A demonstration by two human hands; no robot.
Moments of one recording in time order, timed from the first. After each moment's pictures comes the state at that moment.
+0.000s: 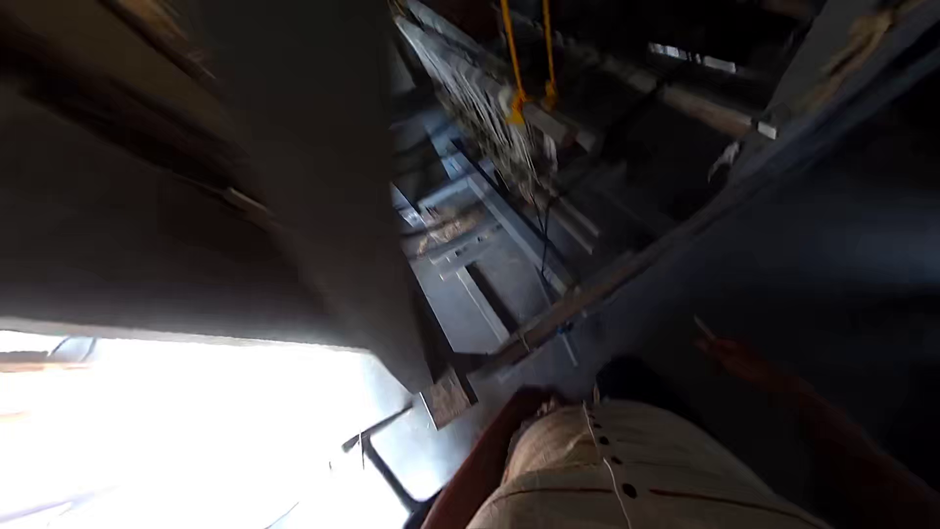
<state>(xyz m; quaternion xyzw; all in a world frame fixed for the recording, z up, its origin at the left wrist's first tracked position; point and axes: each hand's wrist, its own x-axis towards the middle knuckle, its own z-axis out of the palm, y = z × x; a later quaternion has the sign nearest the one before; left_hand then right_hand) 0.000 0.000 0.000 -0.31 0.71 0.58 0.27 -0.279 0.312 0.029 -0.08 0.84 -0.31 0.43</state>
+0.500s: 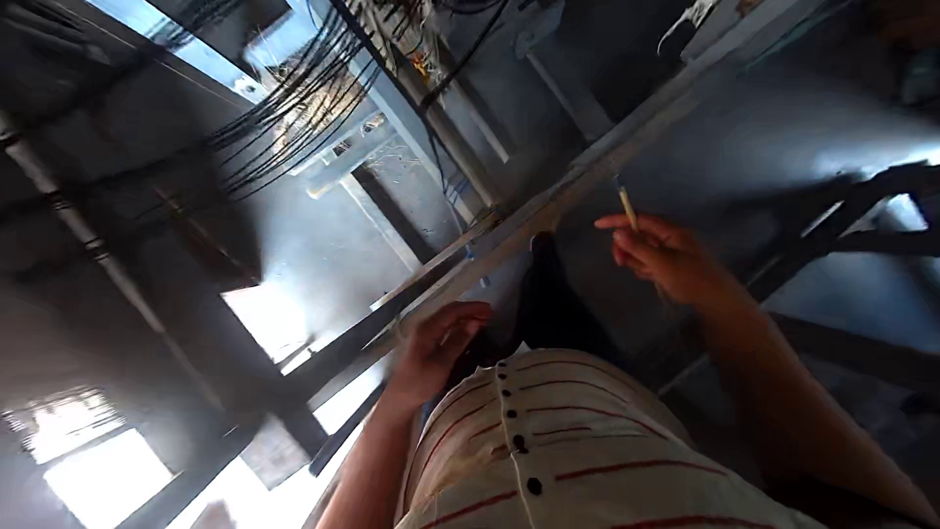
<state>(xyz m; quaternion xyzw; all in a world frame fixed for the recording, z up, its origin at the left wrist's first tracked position) -0.139 0.001 0.081 -0.14 0.69 0.71 0.01 -0.389 0.252 0.097 -0.17 0.76 -0.48 0.40</state>
